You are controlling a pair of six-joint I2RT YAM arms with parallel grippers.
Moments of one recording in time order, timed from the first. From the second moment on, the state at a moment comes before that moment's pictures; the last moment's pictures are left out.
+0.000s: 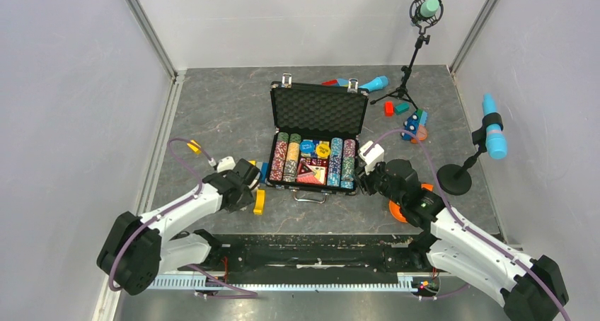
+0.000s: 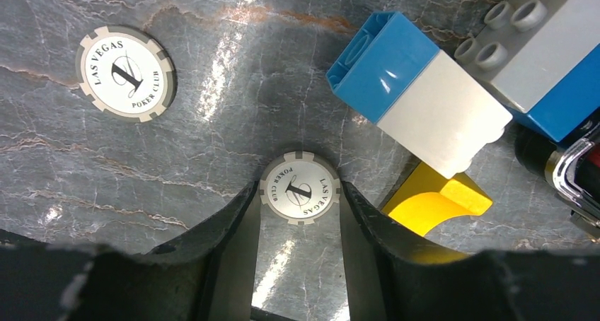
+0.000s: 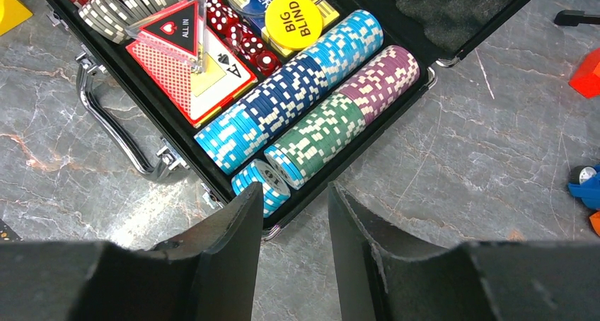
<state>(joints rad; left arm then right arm) -0.57 1.14 0.52 -0.67 -0.38 -0.98 0.66 0.78 0.41 -0.06 0.01 -0.12</state>
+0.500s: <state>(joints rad) -0.57 0.87 0.65 -0.83 -0.36 -0.98 0.66 0.78 0.41 0.04 0.00 0.06</state>
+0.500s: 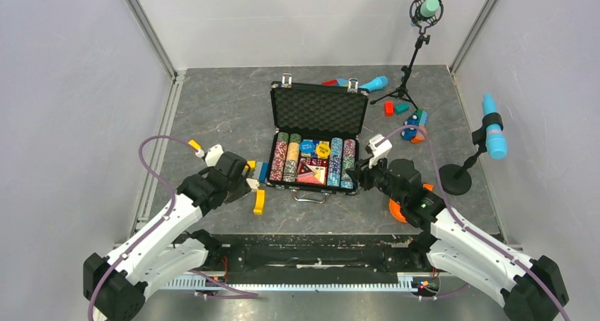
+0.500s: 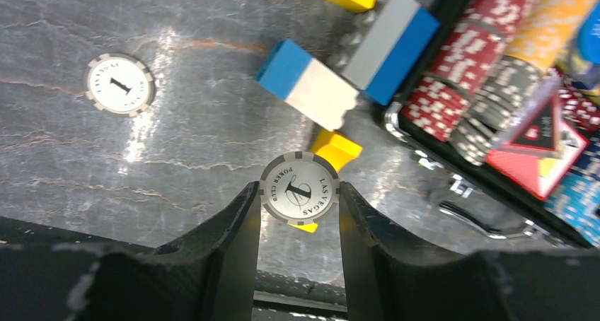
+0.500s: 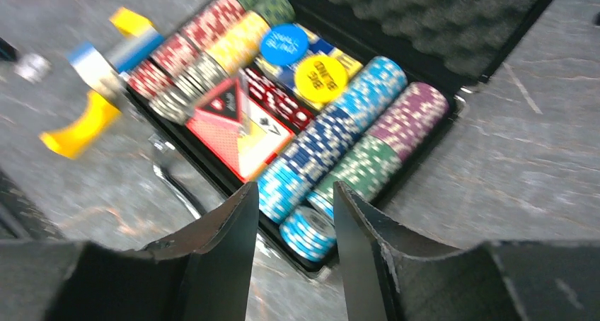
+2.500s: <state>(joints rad) -1.04 1.30 1.07 -0.59 -0.26 -1.12 0.84 1.08 0.23 0.75 -0.10 0.95</state>
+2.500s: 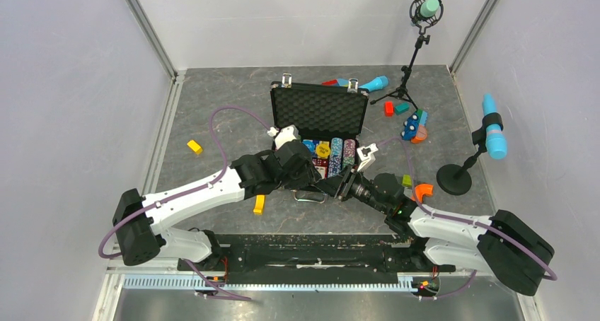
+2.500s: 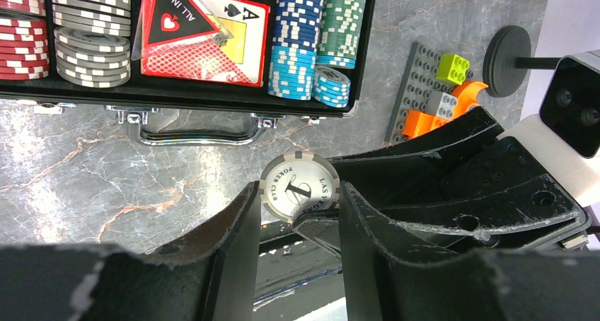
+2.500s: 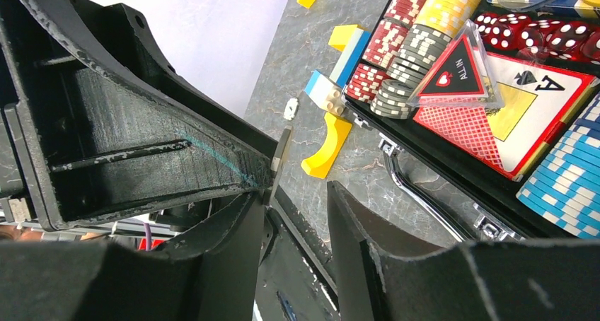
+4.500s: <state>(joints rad) -0.76 0.85 0.96 -0.80 -0.33 -1.05 0.84 1.24 0.49 0.47 -0.24 0.09</state>
